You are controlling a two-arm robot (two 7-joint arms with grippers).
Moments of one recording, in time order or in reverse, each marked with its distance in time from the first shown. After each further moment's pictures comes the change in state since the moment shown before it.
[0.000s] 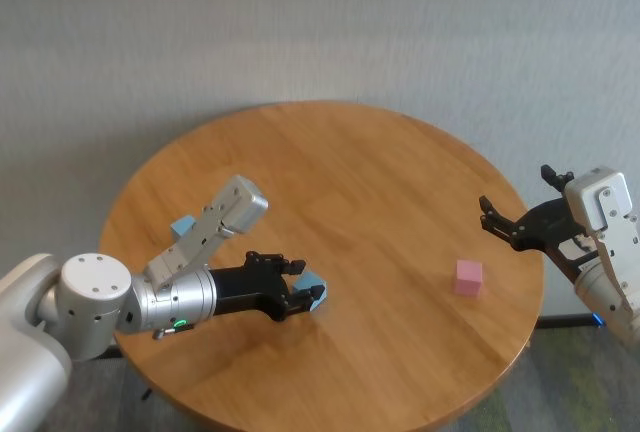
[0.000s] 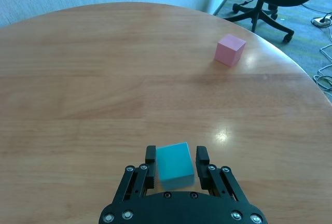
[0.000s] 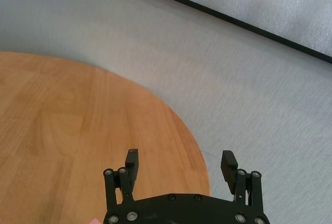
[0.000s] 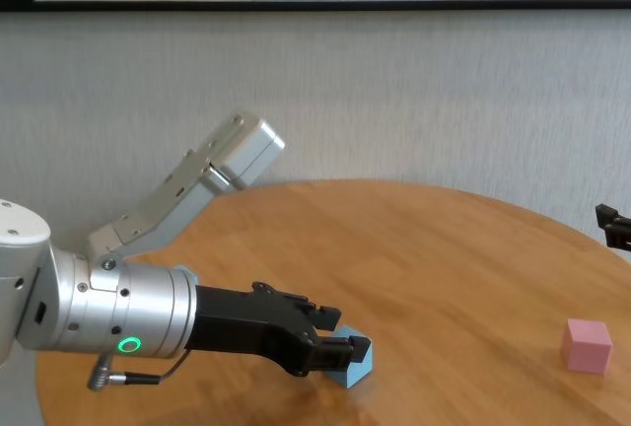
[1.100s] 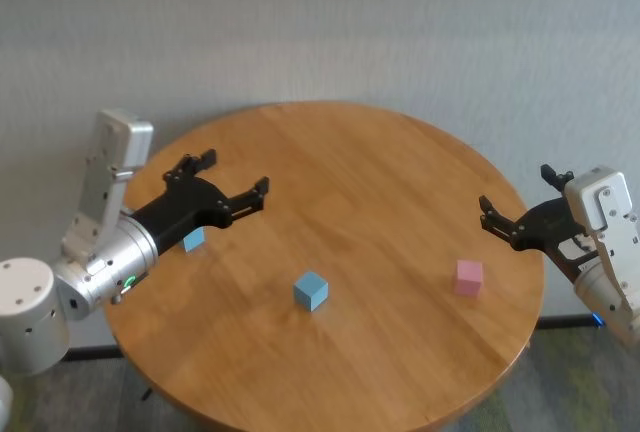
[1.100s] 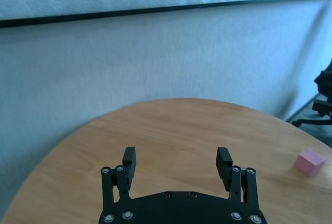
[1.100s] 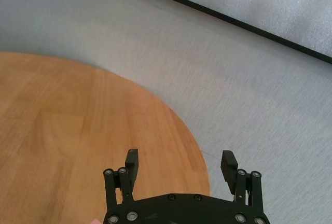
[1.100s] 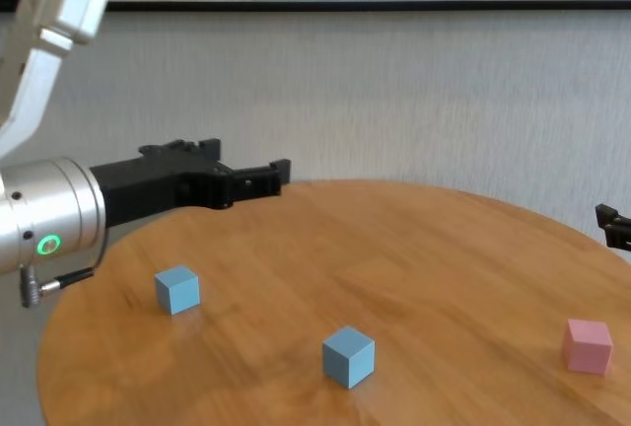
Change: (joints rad) left arm 0.176 0.043 -0.226 -0.268 -0.132 -0.074 0.263; right arm 0.000 0.000 0.000 0.000 0.000 0.000 0.000
